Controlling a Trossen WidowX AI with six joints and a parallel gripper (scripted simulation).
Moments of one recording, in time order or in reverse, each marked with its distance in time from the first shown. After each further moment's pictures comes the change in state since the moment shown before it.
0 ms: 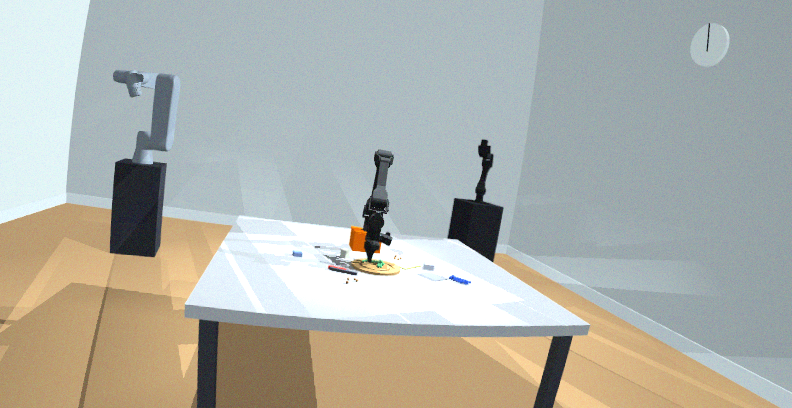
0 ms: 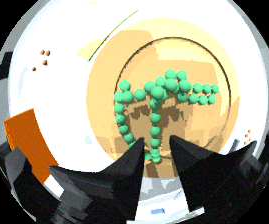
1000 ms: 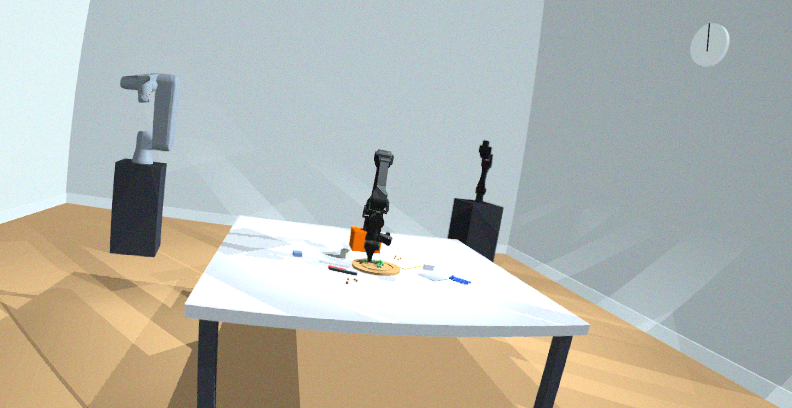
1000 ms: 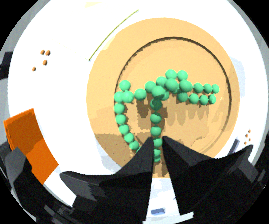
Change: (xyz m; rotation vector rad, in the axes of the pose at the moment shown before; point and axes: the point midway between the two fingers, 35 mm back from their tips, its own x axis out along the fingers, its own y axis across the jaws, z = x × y) arm 0.000 0.000 0.000 0.000 0.000 0.001
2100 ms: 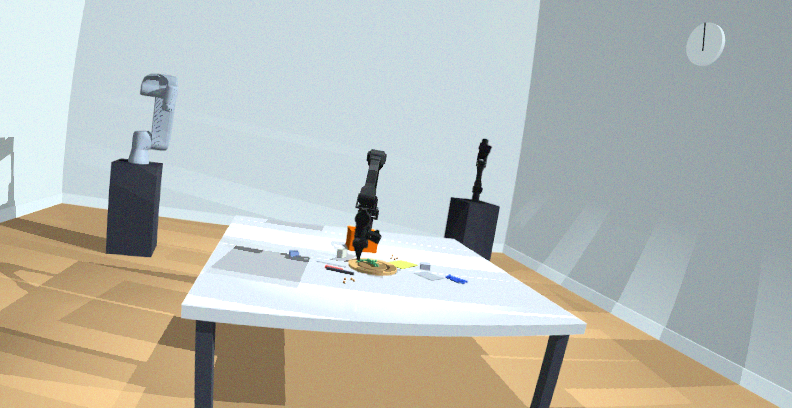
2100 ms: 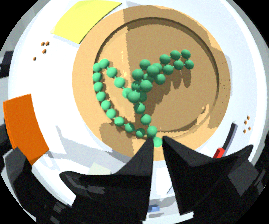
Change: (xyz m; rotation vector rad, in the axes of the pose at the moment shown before) arm -0.008 -0.021 -0.034 0.002 0.004 -0.002
